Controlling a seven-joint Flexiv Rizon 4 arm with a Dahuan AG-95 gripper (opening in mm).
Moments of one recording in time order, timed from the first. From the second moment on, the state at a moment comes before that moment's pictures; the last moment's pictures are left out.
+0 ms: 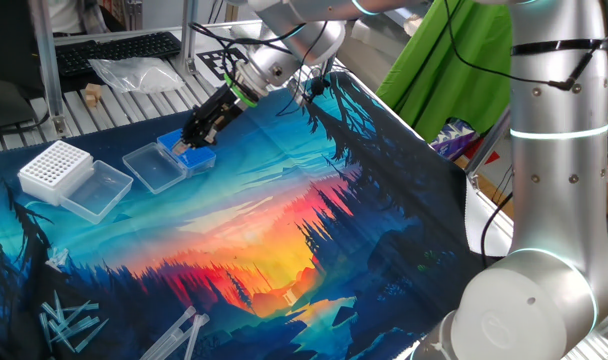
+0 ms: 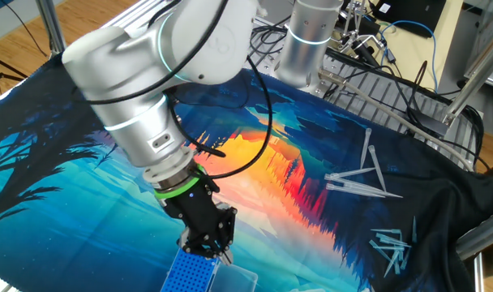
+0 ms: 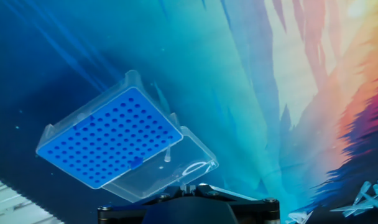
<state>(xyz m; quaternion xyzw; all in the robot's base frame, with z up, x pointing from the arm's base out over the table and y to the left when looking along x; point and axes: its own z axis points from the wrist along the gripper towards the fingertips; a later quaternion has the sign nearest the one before) 0.679 0.131 0.078 -0.77 -0.53 -0.25 0.24</state>
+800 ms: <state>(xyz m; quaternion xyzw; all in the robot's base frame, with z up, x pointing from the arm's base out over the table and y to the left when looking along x) 0.682 0.125 0.074 -0.78 -0.52 -0.27 0.23</state>
